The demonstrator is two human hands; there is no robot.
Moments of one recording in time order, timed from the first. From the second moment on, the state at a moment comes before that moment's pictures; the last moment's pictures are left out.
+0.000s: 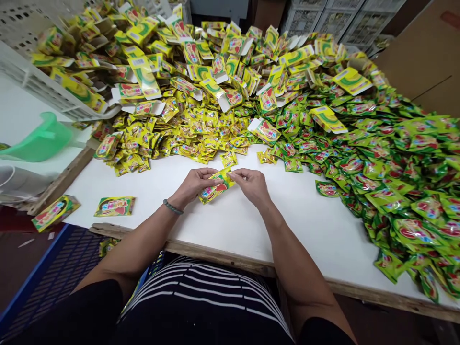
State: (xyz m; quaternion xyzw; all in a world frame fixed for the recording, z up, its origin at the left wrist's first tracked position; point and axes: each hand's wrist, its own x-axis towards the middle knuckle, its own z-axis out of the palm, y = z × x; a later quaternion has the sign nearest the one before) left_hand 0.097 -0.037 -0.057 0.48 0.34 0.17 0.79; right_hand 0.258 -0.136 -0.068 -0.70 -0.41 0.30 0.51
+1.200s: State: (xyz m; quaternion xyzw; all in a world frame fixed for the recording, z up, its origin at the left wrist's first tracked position) left_hand 0.093 -0.038 -0.053 0.46 0.29 0.14 0.83; right_hand 0.270 -0.143 -0.066 -0.68 -0.43 0.32 0.50
